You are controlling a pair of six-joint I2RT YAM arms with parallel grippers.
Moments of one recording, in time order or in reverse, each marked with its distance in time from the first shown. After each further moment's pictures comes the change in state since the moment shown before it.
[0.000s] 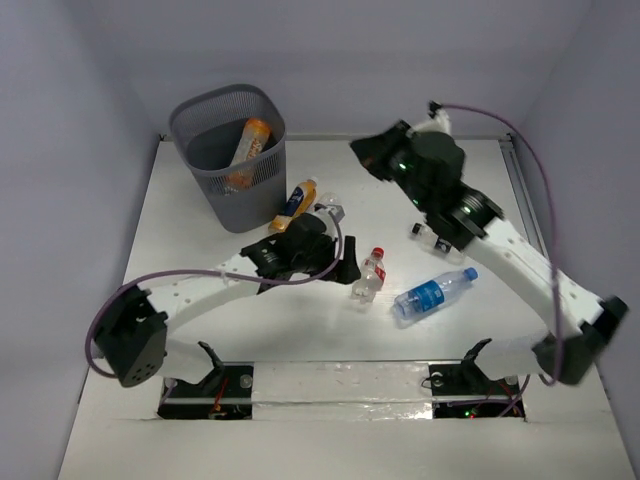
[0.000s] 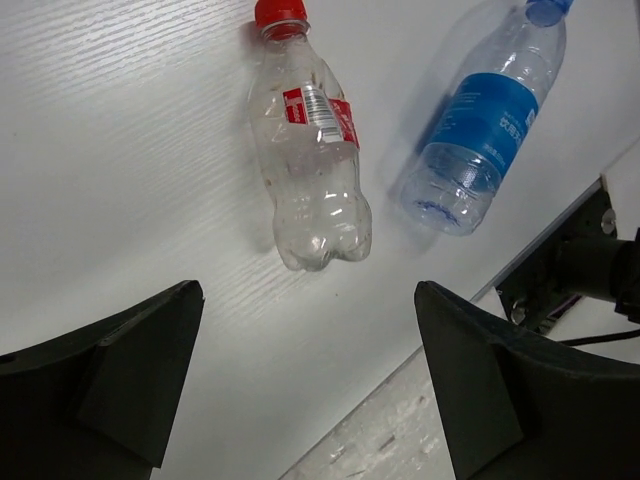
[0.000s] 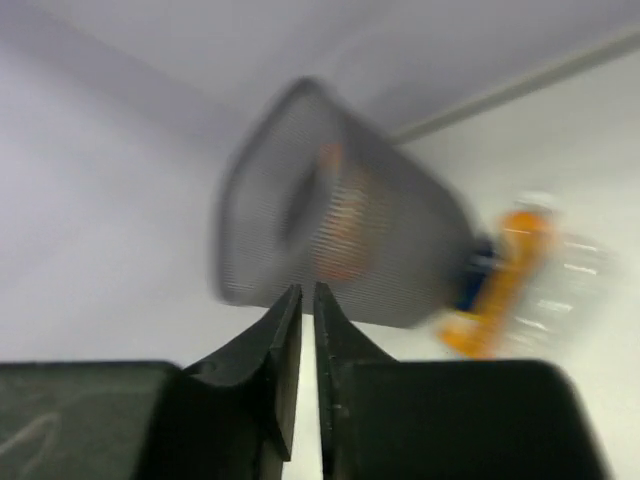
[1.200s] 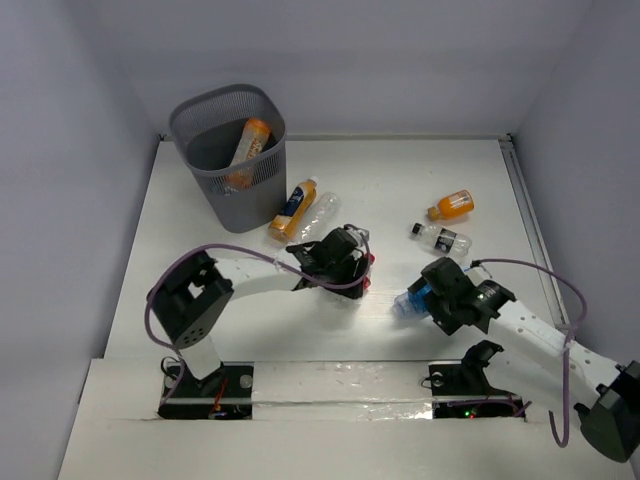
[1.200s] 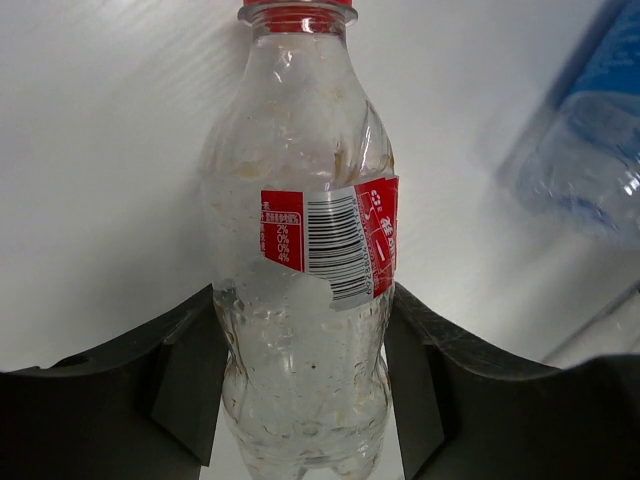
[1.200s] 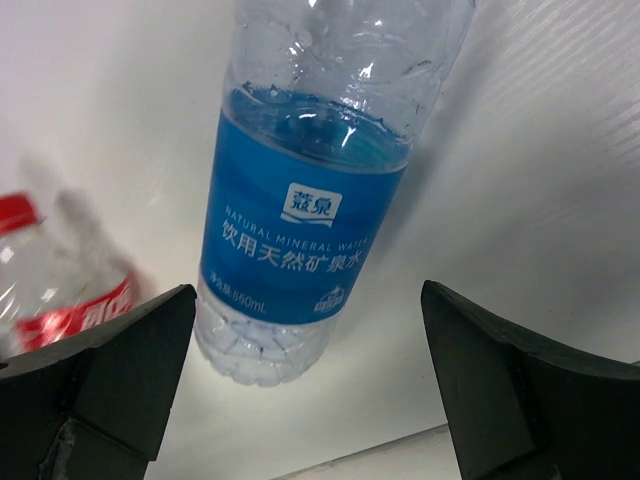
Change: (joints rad) left arm -0.090 0.408 0.114 0.047 -0.049 0.101; right arm -0.078 -0.639 -1.069 -0.634 0.055 0.551
